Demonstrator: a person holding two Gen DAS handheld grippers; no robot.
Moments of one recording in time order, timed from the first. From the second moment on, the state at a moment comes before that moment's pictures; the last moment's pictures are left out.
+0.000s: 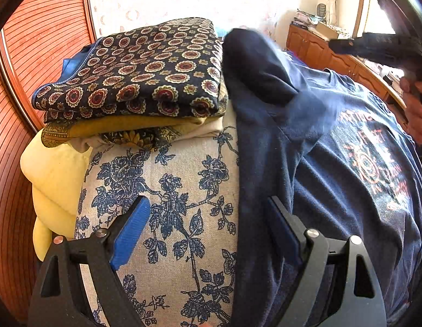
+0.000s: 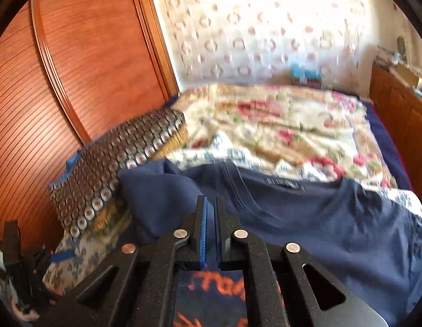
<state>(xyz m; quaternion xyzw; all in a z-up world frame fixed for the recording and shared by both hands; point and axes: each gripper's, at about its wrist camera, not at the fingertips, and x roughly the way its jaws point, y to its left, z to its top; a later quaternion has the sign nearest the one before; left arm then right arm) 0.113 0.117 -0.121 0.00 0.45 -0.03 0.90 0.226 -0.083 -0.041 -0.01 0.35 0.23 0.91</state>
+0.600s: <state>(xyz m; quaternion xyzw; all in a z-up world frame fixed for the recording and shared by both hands) 0.099 0.117 -0.110 0.00 0.42 -0.02 0.91 0.186 -0.090 -0.083 -0.07 0.37 0.32 0.87</state>
